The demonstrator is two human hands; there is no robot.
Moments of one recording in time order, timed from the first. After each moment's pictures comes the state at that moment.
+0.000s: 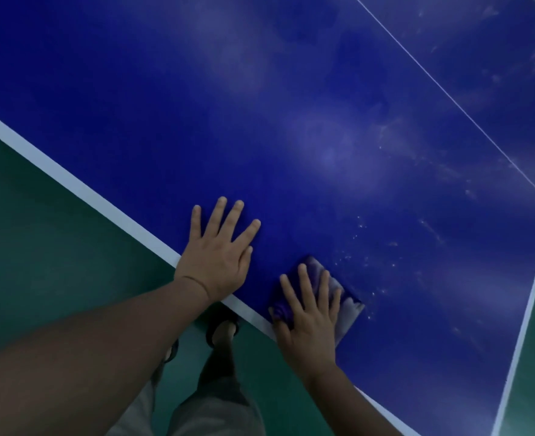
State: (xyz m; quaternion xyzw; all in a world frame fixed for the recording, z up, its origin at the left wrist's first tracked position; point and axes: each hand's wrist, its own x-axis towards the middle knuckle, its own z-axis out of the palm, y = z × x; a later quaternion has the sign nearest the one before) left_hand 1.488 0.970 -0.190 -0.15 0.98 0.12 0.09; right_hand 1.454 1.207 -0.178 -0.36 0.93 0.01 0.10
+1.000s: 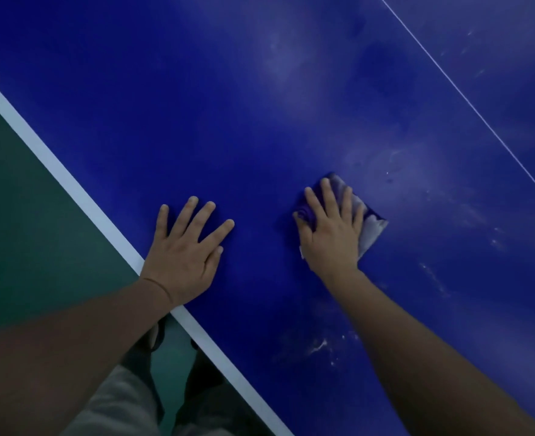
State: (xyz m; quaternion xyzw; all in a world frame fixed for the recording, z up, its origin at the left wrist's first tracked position) left_hand 1.464 0.998 -0.183 -0.27 0.96 0.11 0.06; right_hand 1.225 1.142 -0.182 -0.40 0.91 0.00 0.11
